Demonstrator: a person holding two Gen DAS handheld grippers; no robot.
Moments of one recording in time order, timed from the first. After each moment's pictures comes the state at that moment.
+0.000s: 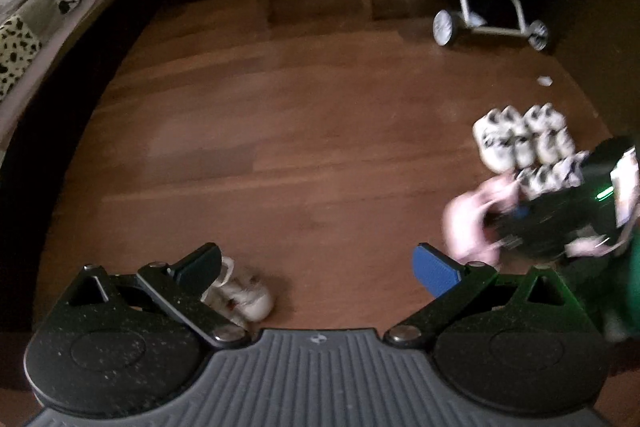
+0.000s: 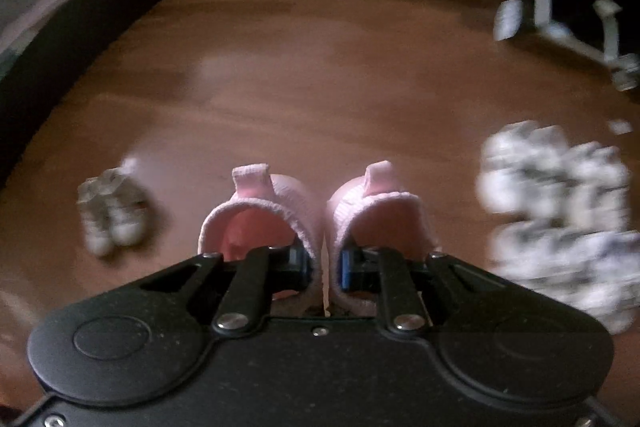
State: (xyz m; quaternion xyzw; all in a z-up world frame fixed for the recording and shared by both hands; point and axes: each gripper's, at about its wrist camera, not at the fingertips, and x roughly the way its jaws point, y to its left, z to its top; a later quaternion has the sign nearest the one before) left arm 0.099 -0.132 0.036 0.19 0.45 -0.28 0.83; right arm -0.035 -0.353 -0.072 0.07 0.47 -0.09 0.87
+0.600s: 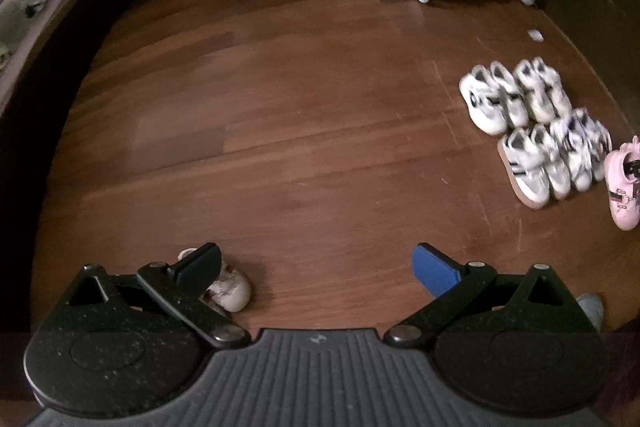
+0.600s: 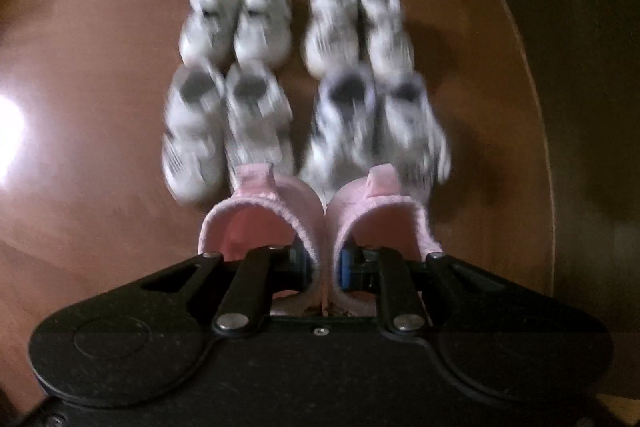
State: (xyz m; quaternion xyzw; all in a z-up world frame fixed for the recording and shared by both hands) left arm 0.096 -0.188 -0.011 0.25 0.48 -0.29 0.79; right arm -0.173 -0.592 -0.181 0.09 0.63 -0.21 0.74
